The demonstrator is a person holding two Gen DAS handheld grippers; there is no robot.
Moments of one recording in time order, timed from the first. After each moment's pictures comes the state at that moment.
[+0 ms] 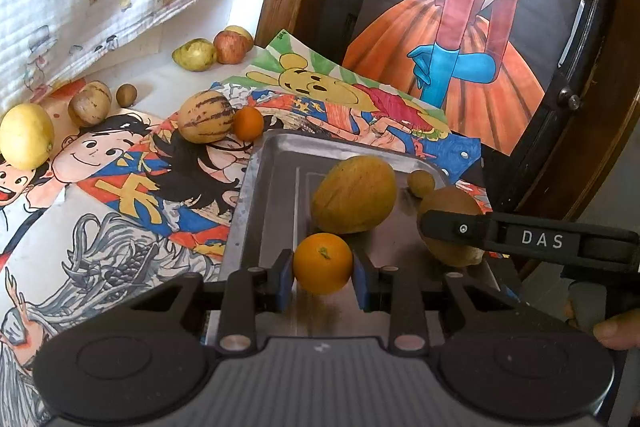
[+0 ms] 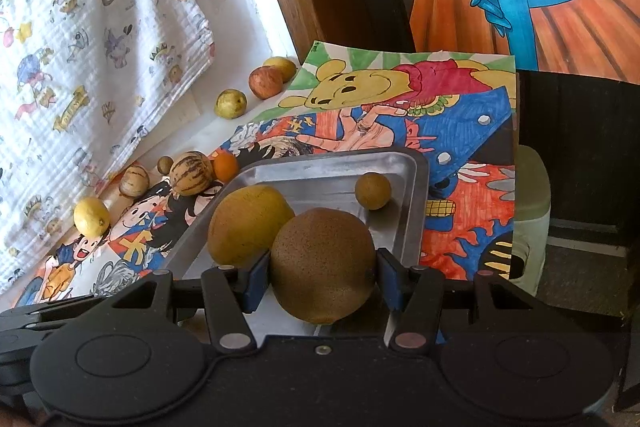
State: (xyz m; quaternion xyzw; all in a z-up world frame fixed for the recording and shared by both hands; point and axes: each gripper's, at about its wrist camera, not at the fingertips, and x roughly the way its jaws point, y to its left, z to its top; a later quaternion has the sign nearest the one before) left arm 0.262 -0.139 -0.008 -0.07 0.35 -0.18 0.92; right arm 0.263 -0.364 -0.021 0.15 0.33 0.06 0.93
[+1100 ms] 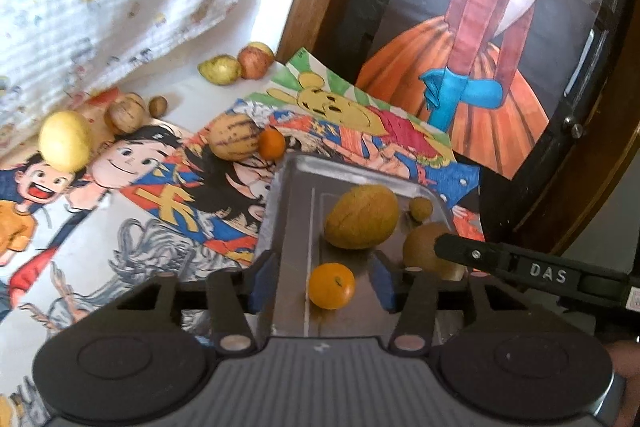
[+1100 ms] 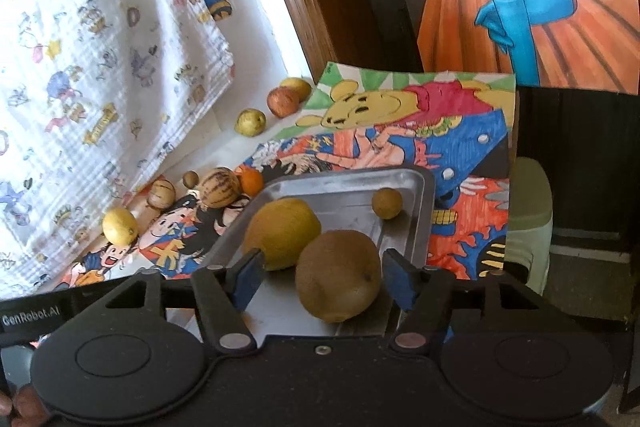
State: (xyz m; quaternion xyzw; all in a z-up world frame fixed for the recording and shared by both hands) left arm 0.244 -0.114 0.024 -0.10 0.34 -0.16 0.92; right arm 0.229 -0.359 0.007 0.15 0.30 0.07 0.94
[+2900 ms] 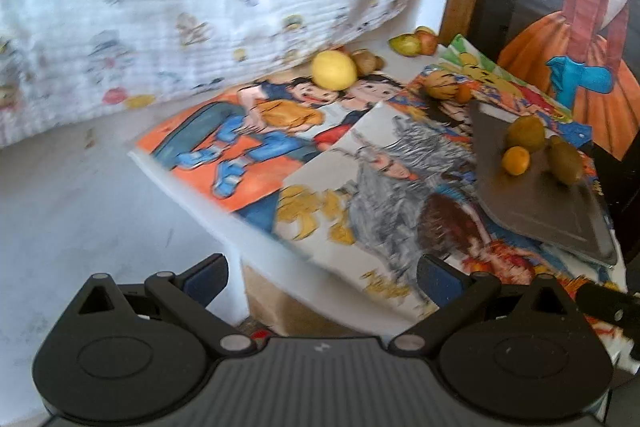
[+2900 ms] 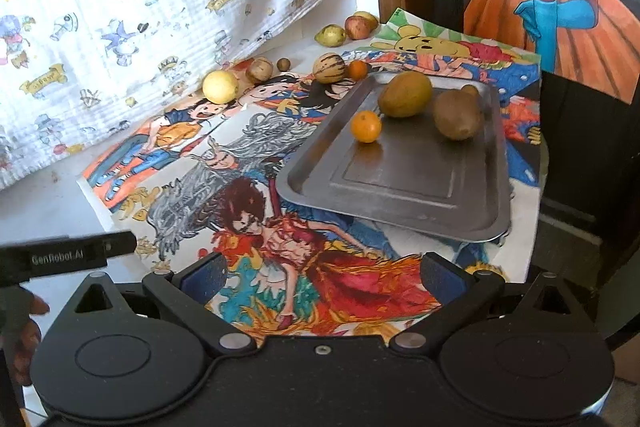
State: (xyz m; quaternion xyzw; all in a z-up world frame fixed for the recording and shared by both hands) left arm 0.078 0.017 0.024 -0.06 0.38 0.04 0.92; right arm 0.065 -0.219 0.021 0.05 0.37 0.09 0.92
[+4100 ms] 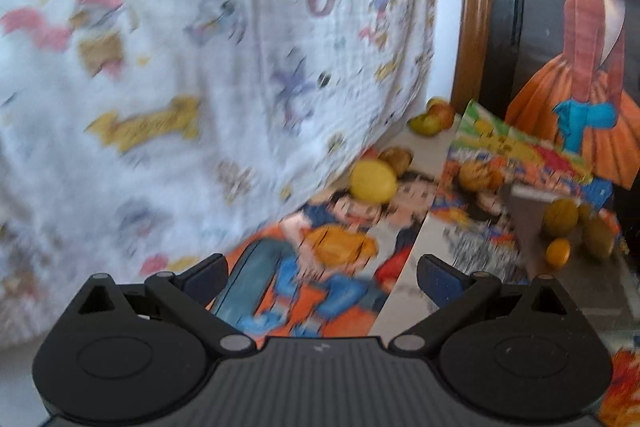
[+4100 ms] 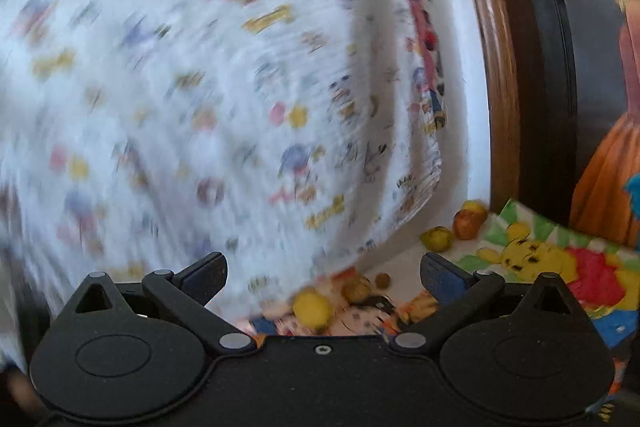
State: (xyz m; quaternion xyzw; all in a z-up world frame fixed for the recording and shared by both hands) left arm 0.147 0.074 0.081 -0.02 0.29 0.03 0.96; right arm 0.210 -0.212 0.185 0.08 0.19 0.26 0.94
